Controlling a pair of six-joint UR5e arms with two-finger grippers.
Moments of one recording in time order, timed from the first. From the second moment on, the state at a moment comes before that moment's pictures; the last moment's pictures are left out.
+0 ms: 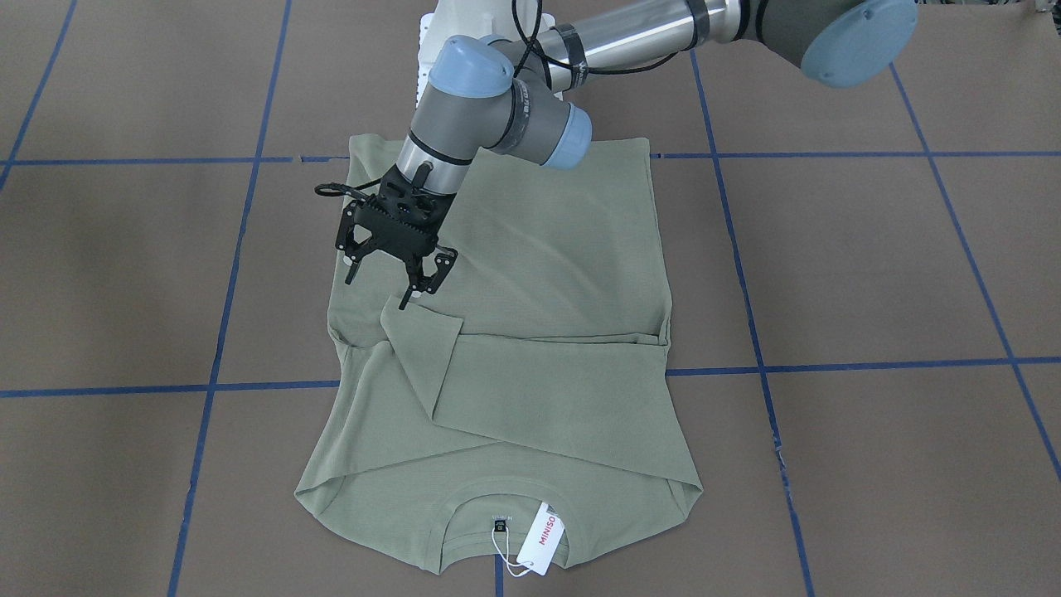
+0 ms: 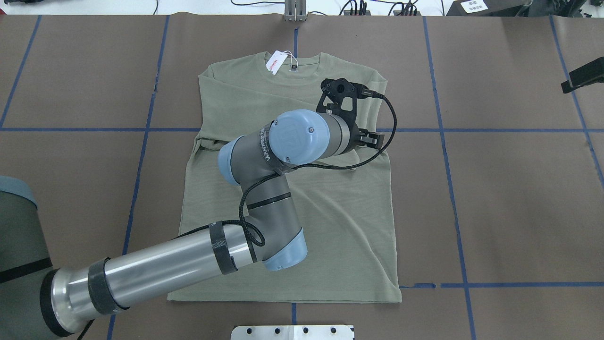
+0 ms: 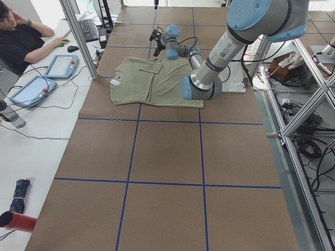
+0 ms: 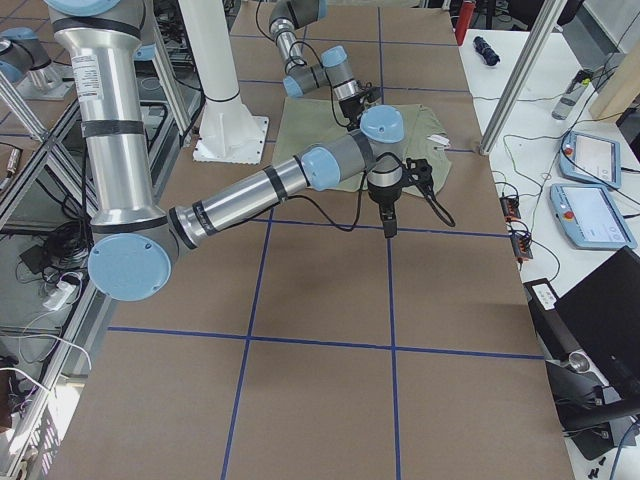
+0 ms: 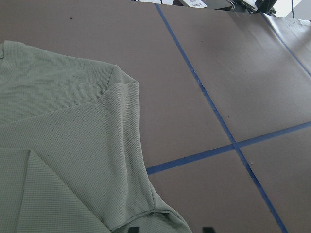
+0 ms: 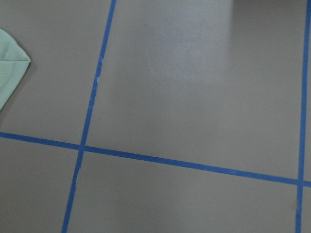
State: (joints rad) left arm -0.48 -2.56 -1.26 -2.19 -1.59 -0.99; right arm 1.29 -1.44 1.93 -1.49 2.26 0.39
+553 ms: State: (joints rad) left arm -0.73 -2.25 -1.63 -1.93 -1.90 -0.70; right arm 0.99 -1.20 1.86 -1.42 2.08 0.71
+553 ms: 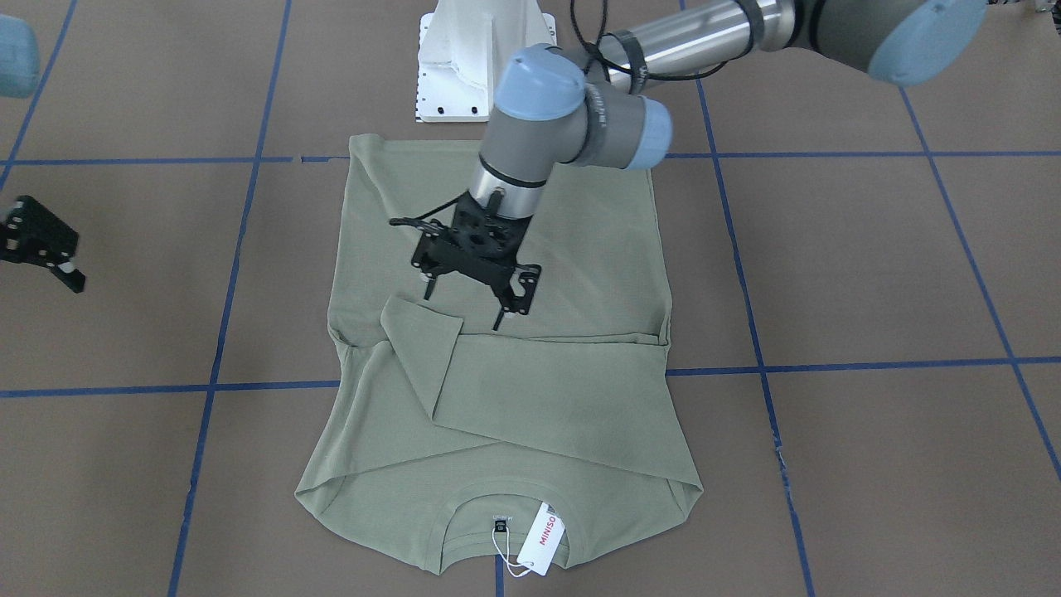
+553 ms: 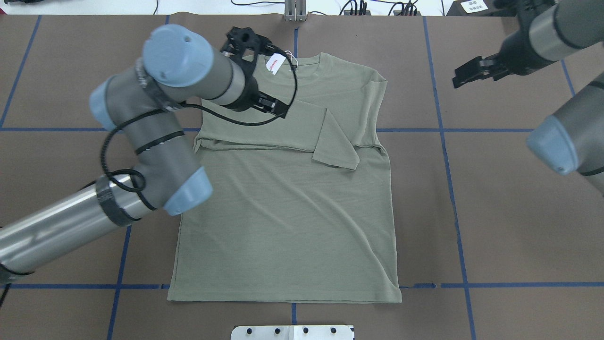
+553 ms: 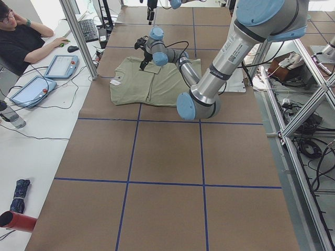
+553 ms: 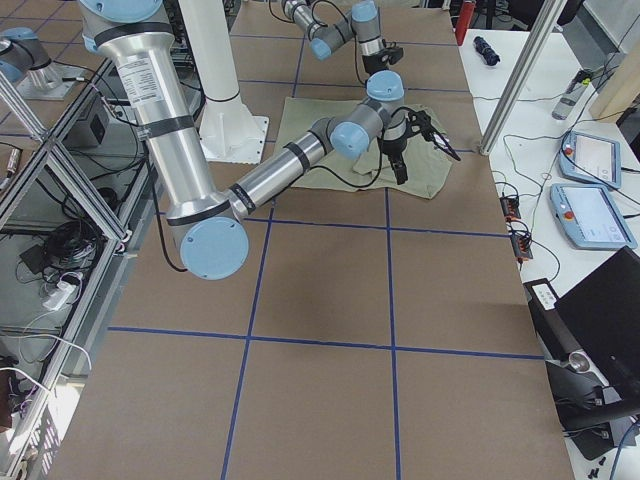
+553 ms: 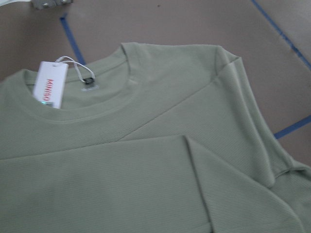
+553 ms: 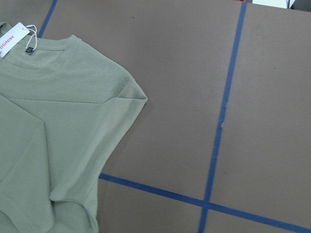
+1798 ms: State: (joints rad) left arm -0.92 -1.94 -1.84 -1.97 -2.10 -0.44; right arm 0.47 -0.70 1.36 -1.57 1.45 1.02
